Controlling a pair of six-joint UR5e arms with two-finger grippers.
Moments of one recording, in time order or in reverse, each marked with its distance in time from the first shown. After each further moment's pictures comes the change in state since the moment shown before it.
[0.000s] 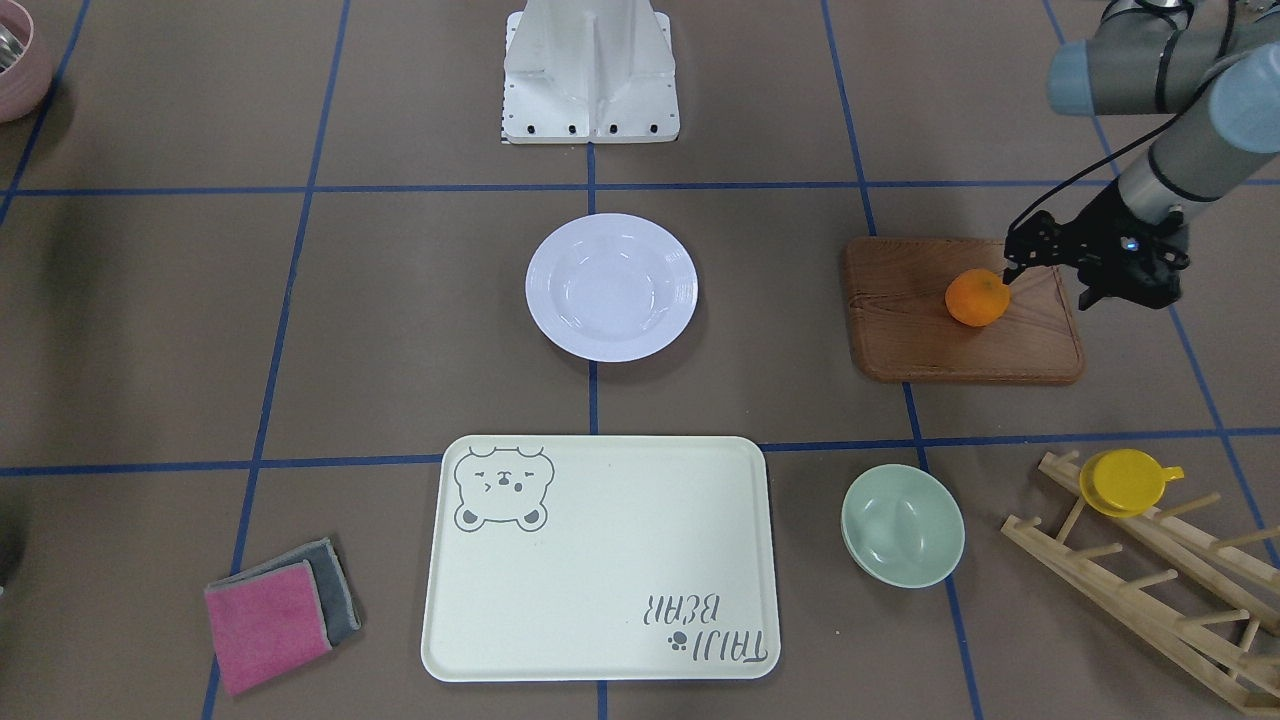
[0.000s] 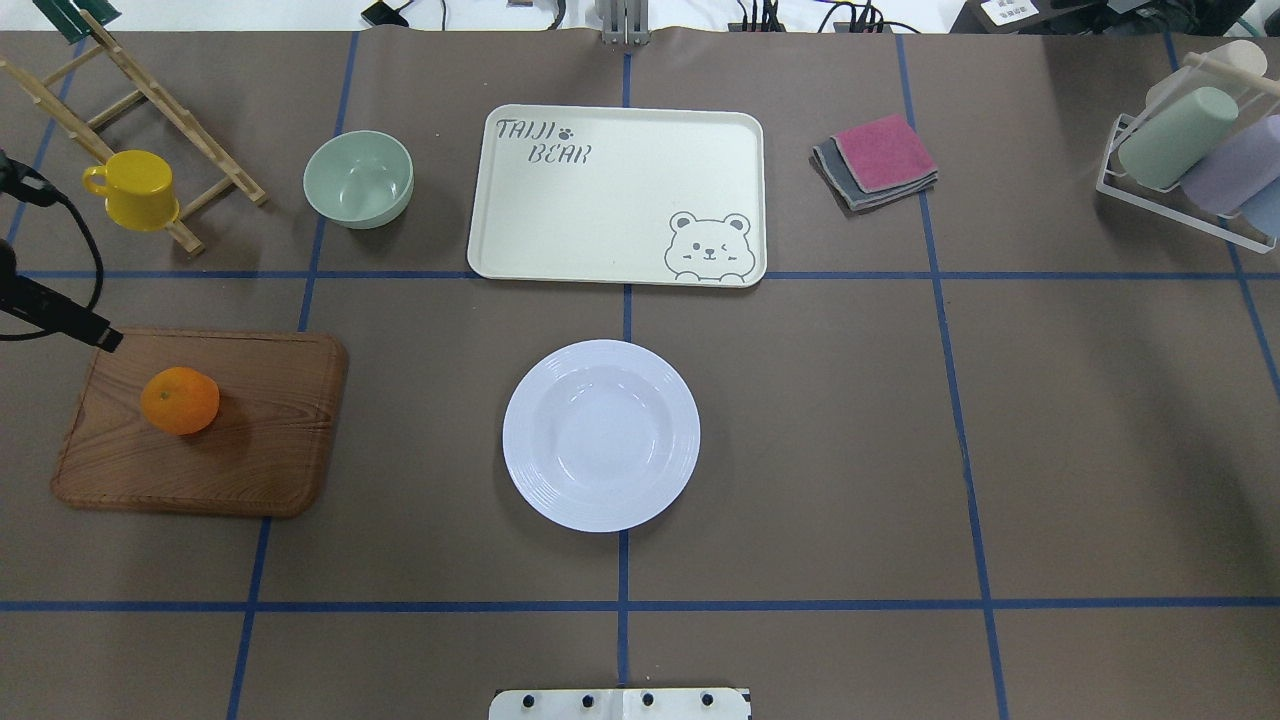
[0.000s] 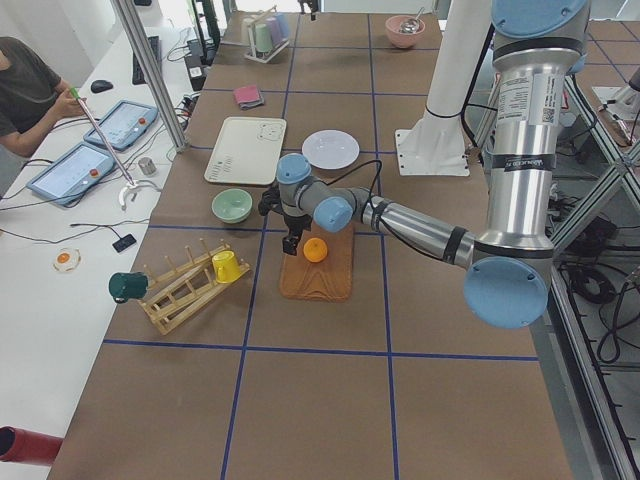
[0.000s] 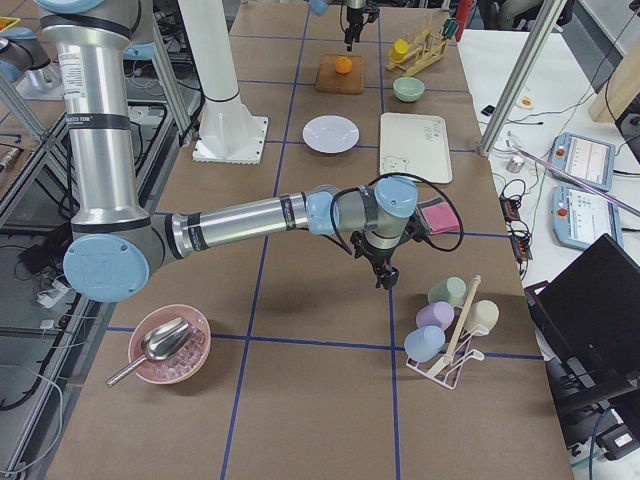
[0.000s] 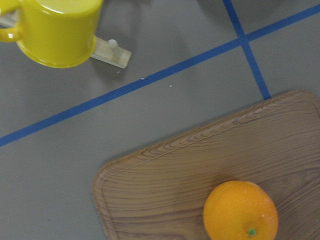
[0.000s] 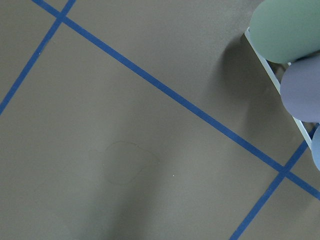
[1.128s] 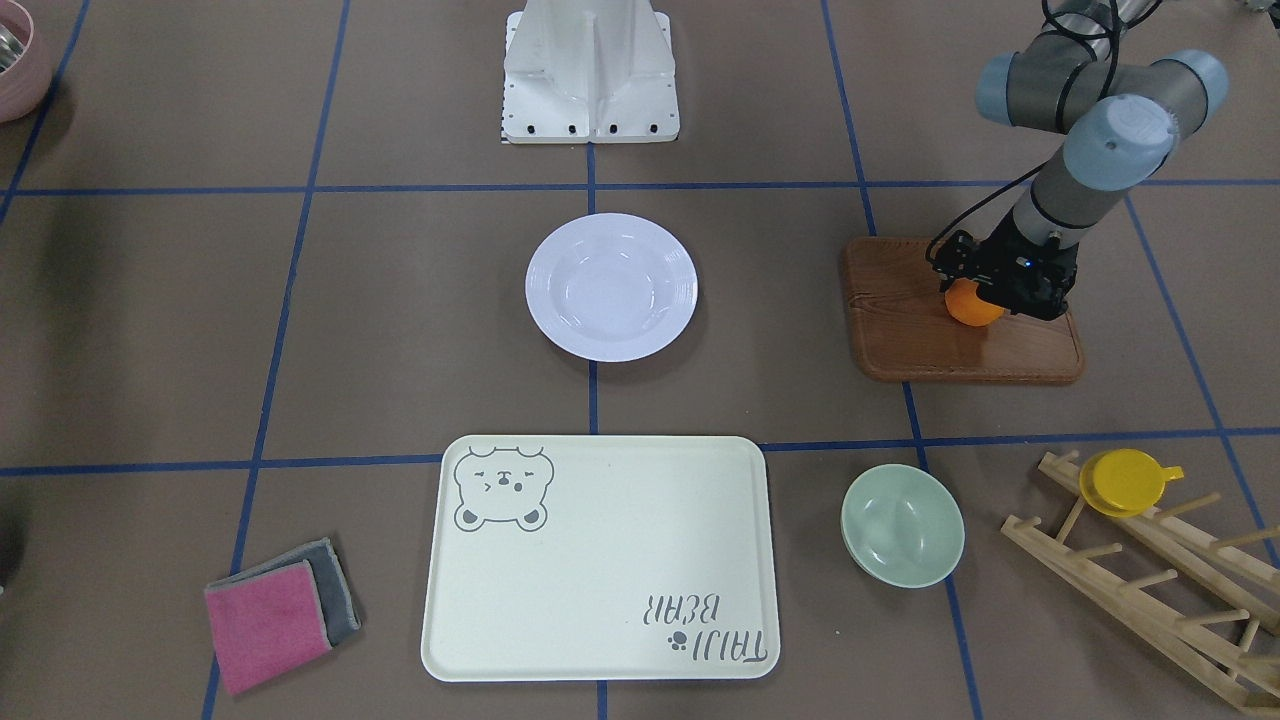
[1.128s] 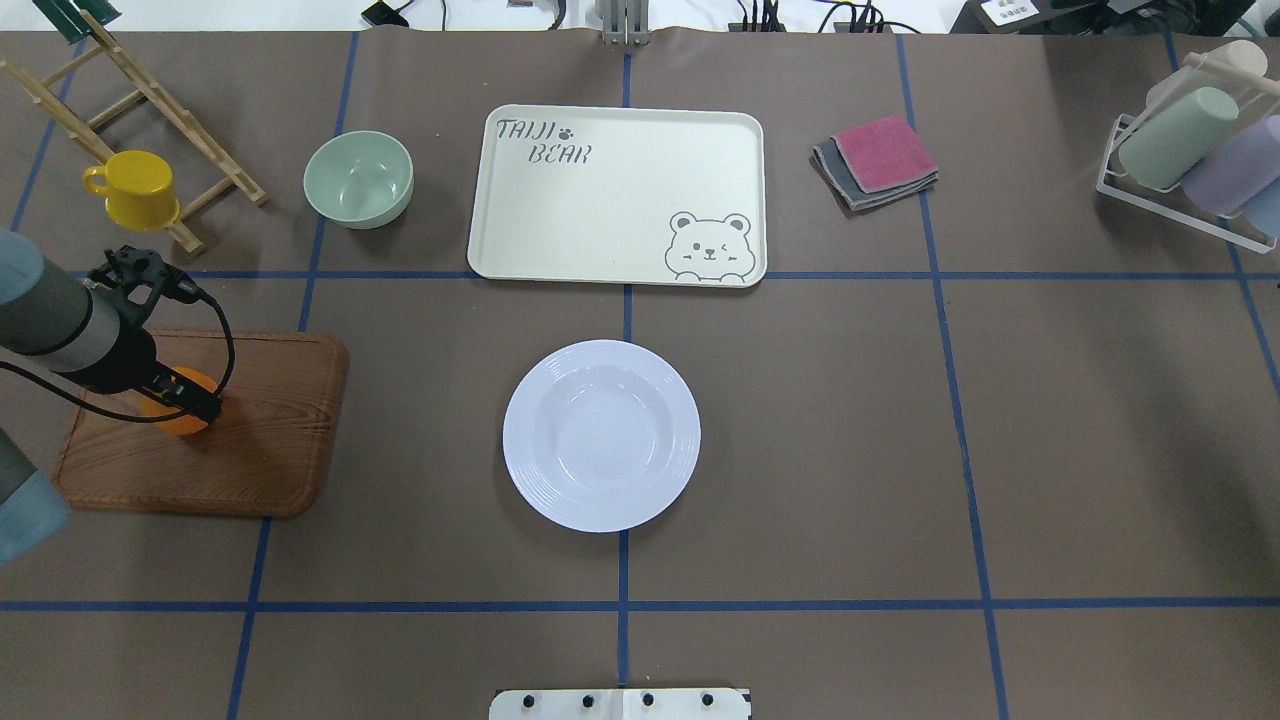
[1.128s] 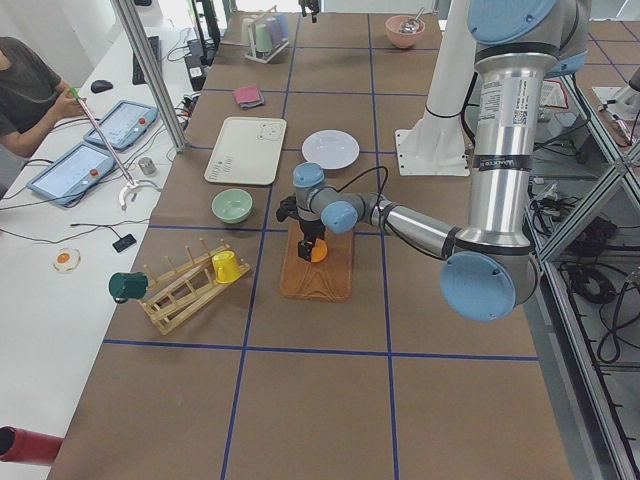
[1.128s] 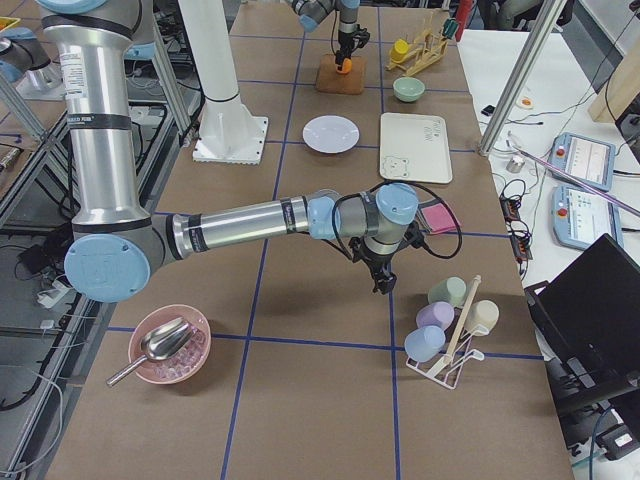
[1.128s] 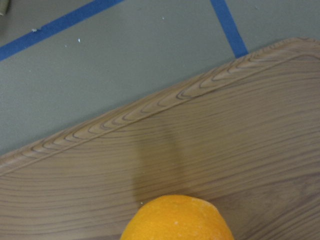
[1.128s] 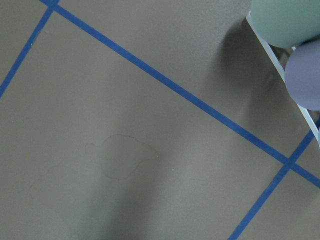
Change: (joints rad) left arm 0.151 -0.011 0.063 -0.012 0.108 -0.047; right arm -0.012 -0.002 -0.022 -0.001 0.004 0.001
